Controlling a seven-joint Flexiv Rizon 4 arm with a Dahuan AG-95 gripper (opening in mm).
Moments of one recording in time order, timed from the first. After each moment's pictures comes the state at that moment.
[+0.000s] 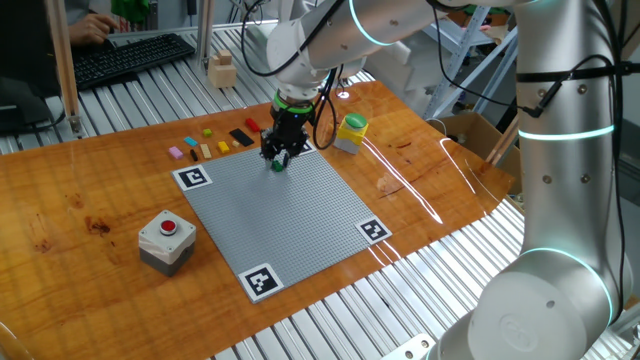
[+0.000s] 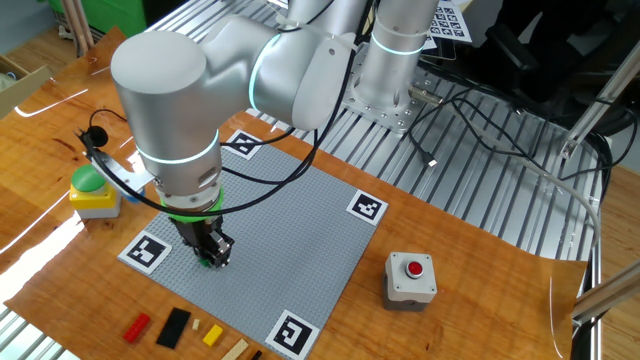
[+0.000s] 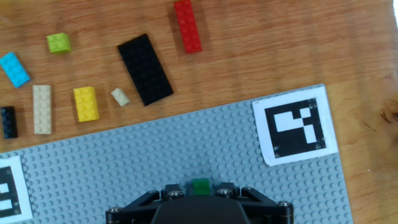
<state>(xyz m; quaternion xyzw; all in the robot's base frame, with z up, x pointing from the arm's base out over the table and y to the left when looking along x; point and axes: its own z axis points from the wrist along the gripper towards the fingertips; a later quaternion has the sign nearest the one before) 0.634 -0.070 0.005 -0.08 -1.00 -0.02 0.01</state>
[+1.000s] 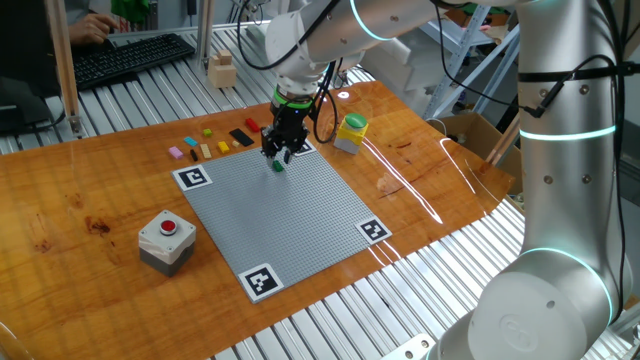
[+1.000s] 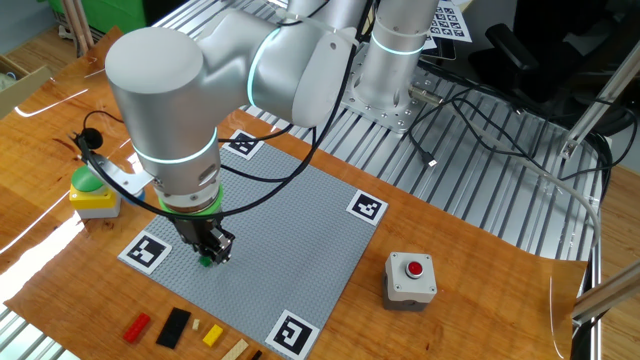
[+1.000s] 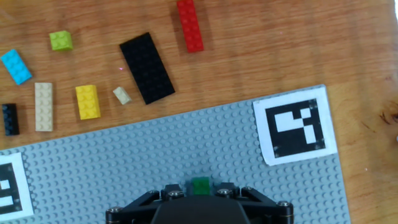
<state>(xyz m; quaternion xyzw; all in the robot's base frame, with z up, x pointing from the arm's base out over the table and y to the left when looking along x) 0.634 -0.070 0.015 -0.05 -1.00 -0.01 0.01</state>
